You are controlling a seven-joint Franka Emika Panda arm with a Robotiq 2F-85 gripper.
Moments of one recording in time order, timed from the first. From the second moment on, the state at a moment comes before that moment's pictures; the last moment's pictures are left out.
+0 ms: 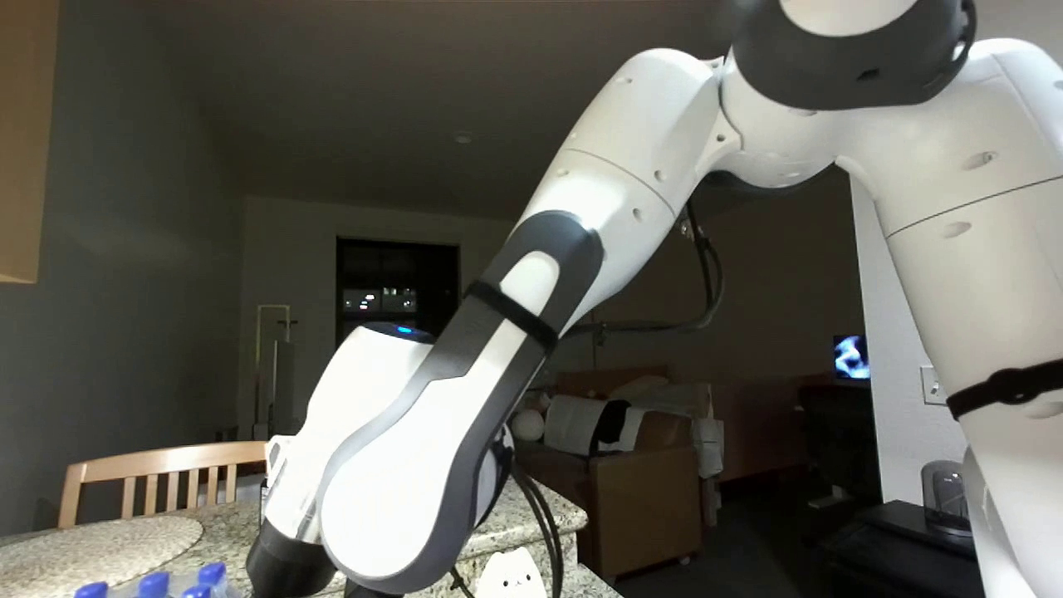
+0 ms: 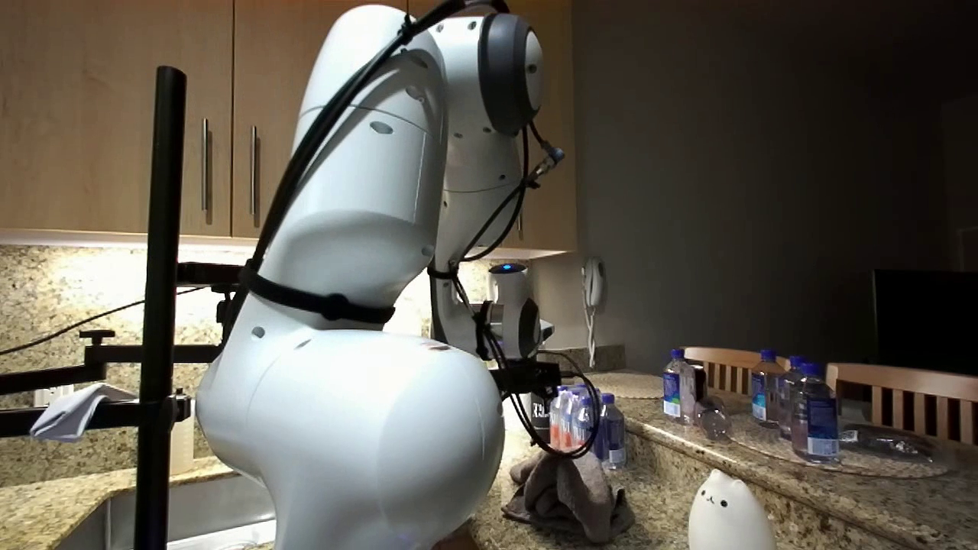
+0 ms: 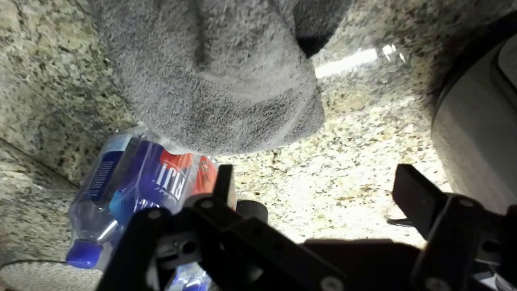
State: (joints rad) arm 0.26 0.18 0.34 -2.37 -0.14 3.04 -0.15
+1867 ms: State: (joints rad) arm 0.12 0.29 0.38 -2.47 -0.15 3.10 -0.48
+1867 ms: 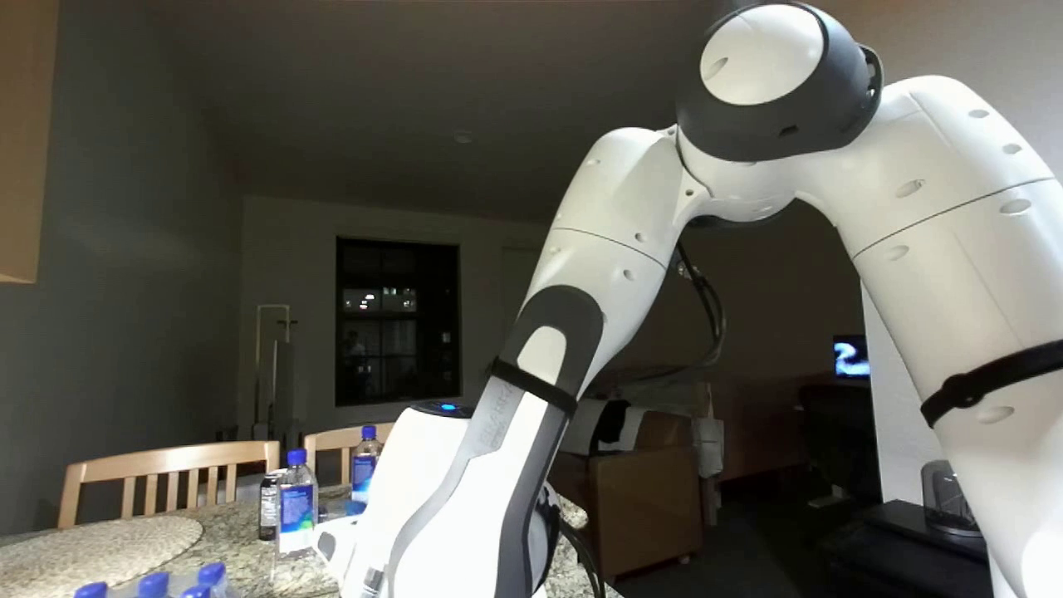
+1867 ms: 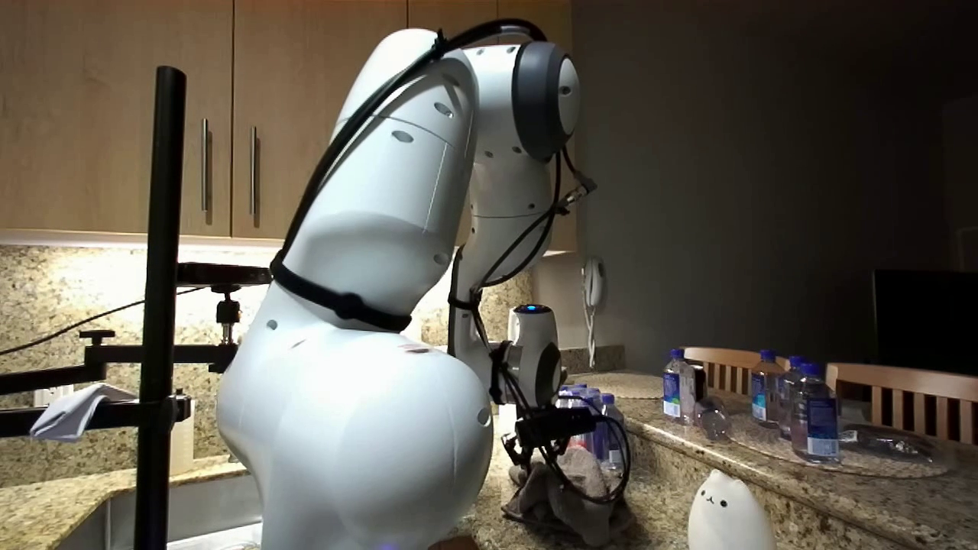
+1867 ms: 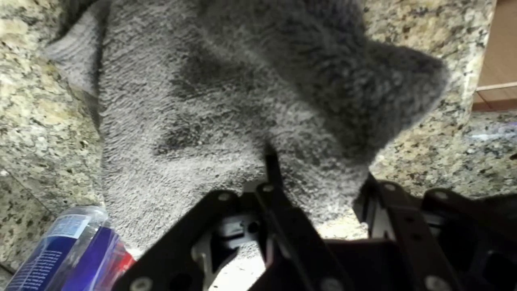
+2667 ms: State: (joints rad) arm 0.38 0.21 0.07 -2.44 -0.18 3.09 -0.20
